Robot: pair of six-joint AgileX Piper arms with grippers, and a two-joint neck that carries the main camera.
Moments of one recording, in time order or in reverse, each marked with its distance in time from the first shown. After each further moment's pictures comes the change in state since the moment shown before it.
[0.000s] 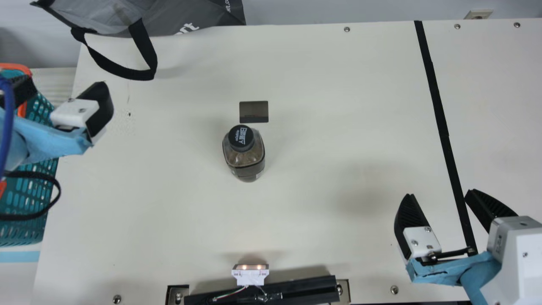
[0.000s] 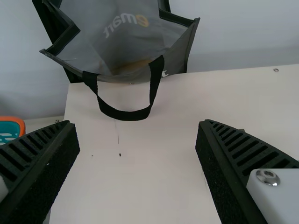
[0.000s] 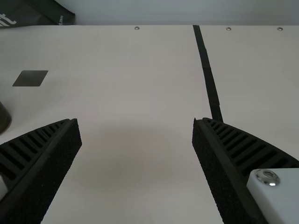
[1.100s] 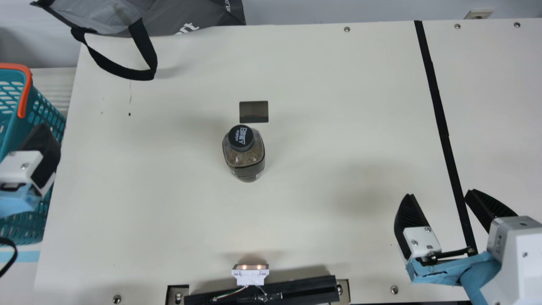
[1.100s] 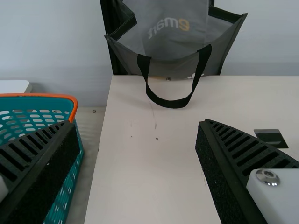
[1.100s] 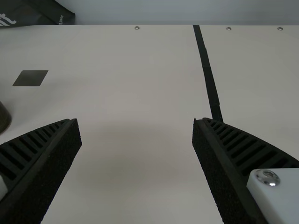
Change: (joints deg) left arm 11.6 -17.2 12.5 -5.9 -0.2 8.0; right arm 0.0 0.0 0.0 0.0 0.1 0.0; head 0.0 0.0
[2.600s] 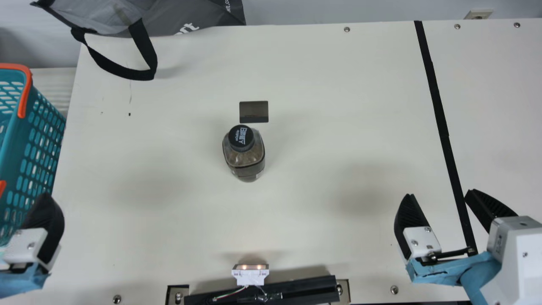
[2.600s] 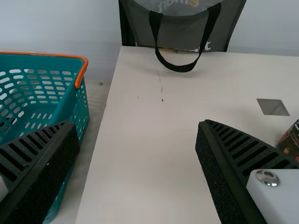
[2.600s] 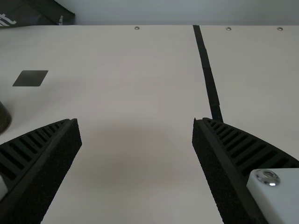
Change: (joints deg) left arm 7.8 -22.9 11.0 -9.8 12.0 8.6; right arm 0.0 0.0 0.0 0.0 0.0 0.0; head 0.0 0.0
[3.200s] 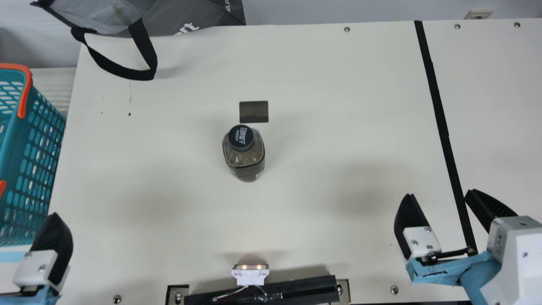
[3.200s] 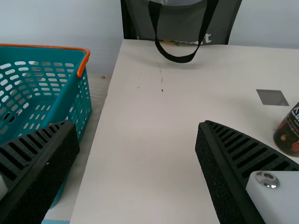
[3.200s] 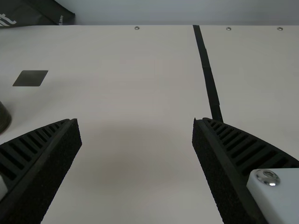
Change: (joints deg) left arm 12.2 -6.6 0.3 -11.9 8.0 13.6; right arm 0.0 0.0 0.0 0.0 0.0 0.0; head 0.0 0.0
